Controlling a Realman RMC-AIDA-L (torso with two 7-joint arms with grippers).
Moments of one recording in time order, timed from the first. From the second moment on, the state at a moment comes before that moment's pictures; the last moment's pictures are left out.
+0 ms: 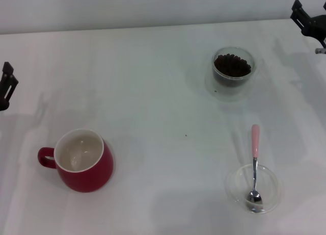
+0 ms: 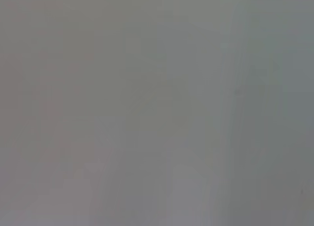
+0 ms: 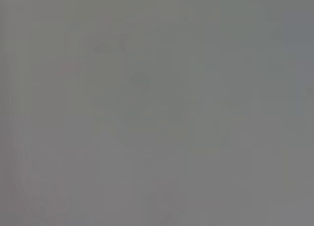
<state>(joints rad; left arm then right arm) -0.38 -2.08 2.81 0.21 -1.36 1.31 -0.12 0.56 2.02 -0.93 -0.04 -0.40 -0.99 0.36</state>
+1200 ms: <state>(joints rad) -0.03 -2.08 2.82 0.22 -1.04 1.56 -0.12 0.59 2.02 -0.94 -0.07 -0.39 -0.96 0.36</state>
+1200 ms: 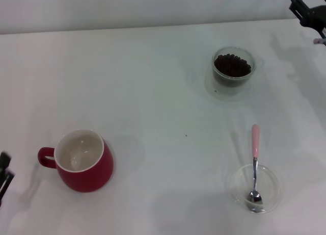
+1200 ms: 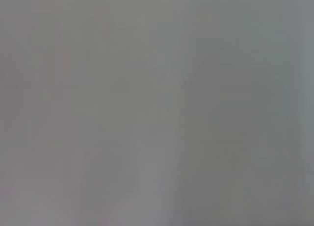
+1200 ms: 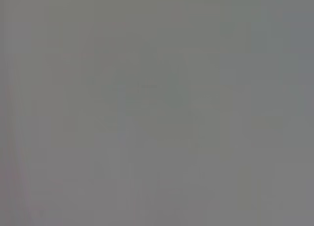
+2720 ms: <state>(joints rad) -0.21 -2.08 2.84 -0.15 -0.76 1.48 -0.43 0.62 2.02 -0.93 -0.07 -0.39 -0.94 0.35</state>
